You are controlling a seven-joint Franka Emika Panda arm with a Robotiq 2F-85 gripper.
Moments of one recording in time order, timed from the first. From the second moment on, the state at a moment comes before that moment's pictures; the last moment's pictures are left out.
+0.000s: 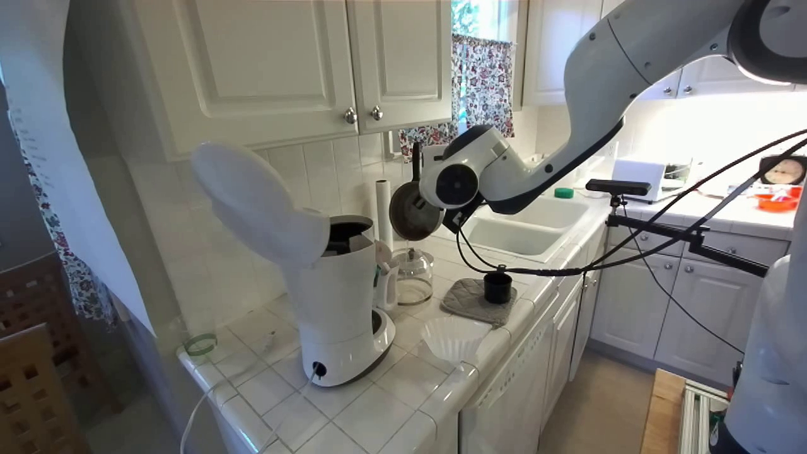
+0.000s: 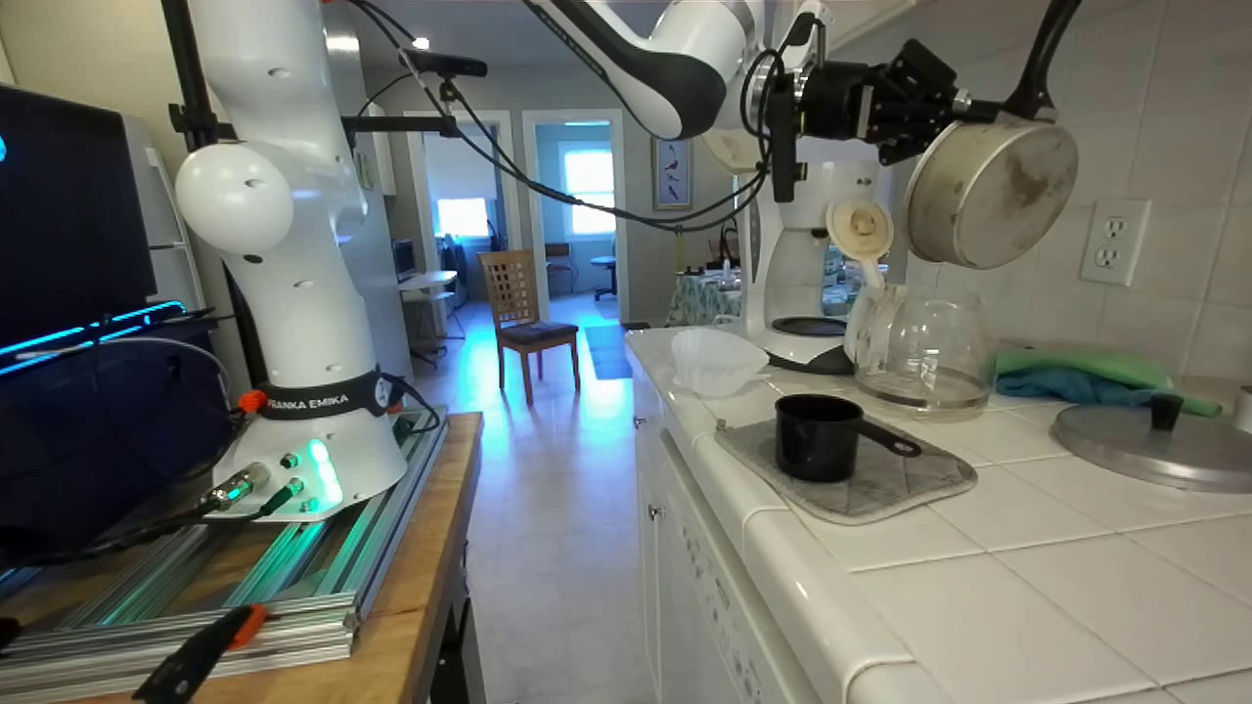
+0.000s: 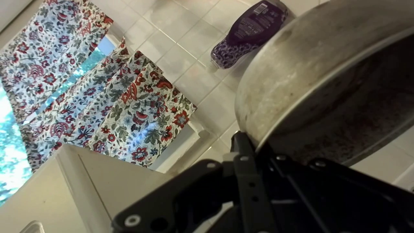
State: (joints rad) arm 0.02 0.04 -0.07 -2.11 -1.92 2.40 1.41
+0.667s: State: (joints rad) arm 0.02 0.00 -0.06 -2.15 -1.96 2.37 1.44
